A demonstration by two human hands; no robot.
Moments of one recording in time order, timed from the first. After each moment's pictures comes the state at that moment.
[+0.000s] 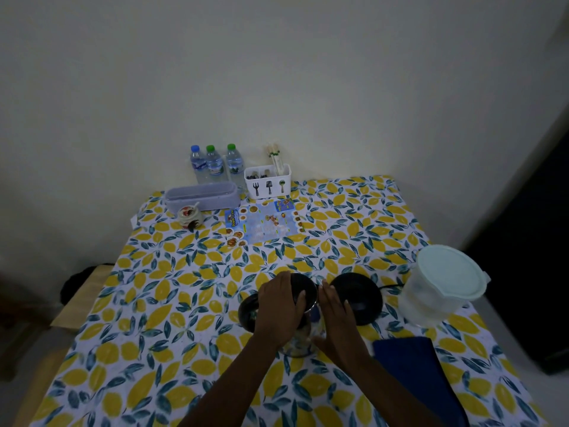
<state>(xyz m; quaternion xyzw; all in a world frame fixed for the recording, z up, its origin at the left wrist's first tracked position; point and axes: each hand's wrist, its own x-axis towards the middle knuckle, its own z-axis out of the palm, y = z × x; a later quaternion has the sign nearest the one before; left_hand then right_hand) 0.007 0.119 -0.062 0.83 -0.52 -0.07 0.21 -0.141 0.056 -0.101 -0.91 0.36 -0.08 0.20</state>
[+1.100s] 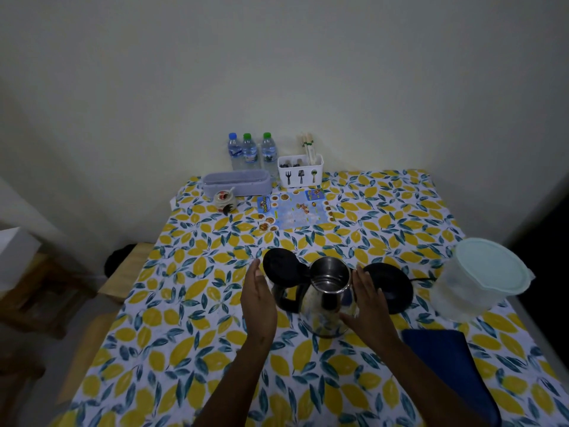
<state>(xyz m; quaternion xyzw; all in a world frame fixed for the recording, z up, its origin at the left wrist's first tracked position) 0.031 0.209 -0.039 0.75 -0.19 -0.14 0.62 -0.139 0.060 -0.110 -0.90 0.37 -0.12 0.21</state>
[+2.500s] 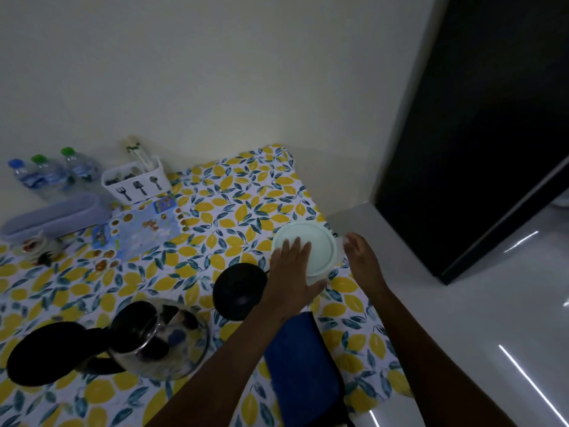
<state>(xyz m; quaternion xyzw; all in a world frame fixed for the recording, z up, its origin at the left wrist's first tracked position) -0.232 -0.079 -0.060 0.68 -0.71 -0.14 0.12 -0.405 -0.166 -0.091 -0.61 0.56 -0.35 0.44</state>
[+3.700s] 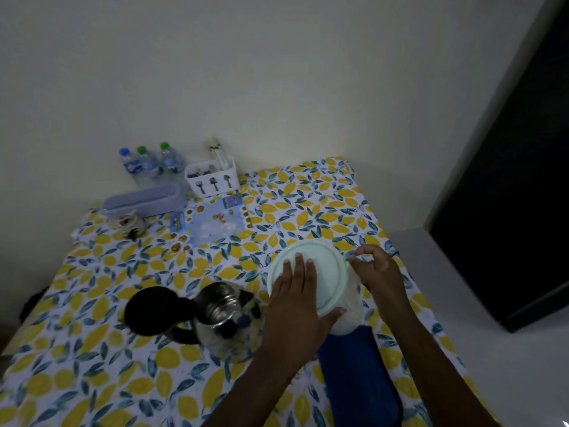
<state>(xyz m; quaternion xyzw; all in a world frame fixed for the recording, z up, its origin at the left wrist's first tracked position) -0.161 0.041 -0.009 0.76 -0.62 -0.06 0.16 -0.301 -0.093 -0.022 -0.60 0.45 -0.40 0.53</state>
